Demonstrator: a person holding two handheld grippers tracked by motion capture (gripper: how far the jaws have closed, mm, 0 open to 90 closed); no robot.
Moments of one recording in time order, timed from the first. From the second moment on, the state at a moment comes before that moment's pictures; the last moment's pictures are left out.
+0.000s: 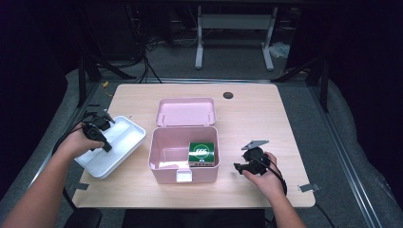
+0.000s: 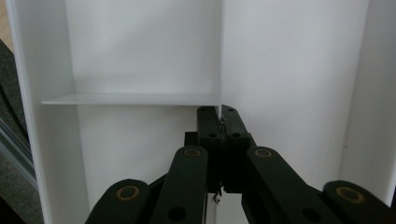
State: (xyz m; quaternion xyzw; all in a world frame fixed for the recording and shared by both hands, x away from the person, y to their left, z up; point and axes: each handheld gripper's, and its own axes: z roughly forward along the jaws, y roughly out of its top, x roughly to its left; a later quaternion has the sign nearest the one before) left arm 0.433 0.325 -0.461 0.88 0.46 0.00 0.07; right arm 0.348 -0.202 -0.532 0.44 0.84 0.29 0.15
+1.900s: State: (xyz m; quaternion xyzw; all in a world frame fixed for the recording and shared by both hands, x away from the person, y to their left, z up) left arm 0.424 0.230 -0.348 0.96 0.25 0.04 0.09; right arm 0.350 -0.205 -0.533 0.43 0.84 0.28 0.16
